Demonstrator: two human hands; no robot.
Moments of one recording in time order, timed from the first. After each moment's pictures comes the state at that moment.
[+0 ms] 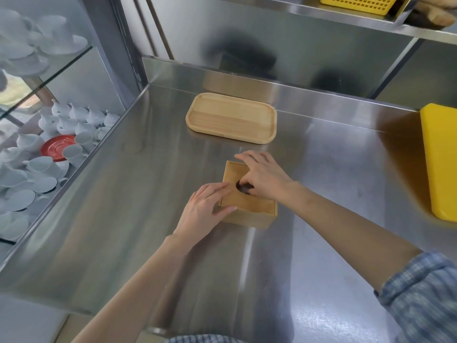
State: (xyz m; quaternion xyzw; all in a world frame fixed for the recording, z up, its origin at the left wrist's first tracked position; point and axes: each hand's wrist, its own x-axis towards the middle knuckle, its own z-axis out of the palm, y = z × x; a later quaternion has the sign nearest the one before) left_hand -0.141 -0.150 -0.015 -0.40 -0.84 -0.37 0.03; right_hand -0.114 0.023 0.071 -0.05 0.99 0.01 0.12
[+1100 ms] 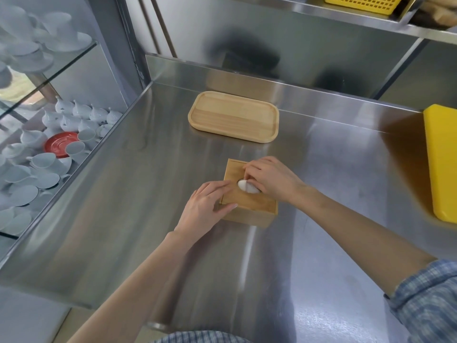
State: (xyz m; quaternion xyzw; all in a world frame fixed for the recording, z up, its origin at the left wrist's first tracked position) left_hand -0.140 -0.148 -0.014 -0.38 -0.84 -0.38 0.01; right_hand -0.103 0.043 0.058 -0.10 0.99 -0.01 0.04
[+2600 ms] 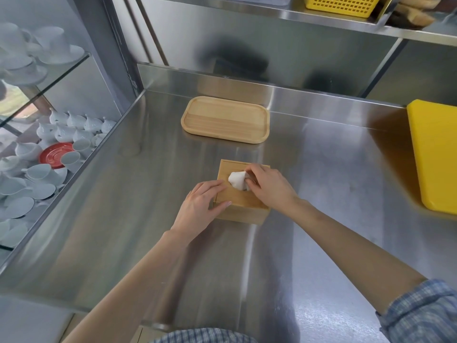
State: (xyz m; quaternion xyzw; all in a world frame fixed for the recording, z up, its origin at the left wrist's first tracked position) left_hand -0.132 -0.149 0.003 -0.36 -0.86 -0.35 -0.03; right_hand -0.073 0.022 0.063 0.11 0.98 -0.15 0.03
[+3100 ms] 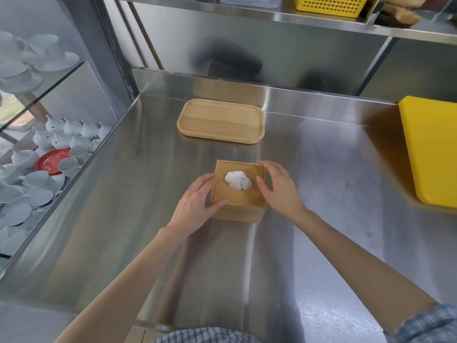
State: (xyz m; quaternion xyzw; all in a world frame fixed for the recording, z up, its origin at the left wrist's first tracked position) left_hand -0.134 -0.148 0.015 -0.35 -0.87 -0.34 -0.08; right_hand -0.047 0.034 0.046 0.21 0.93 -0.29 -0.09
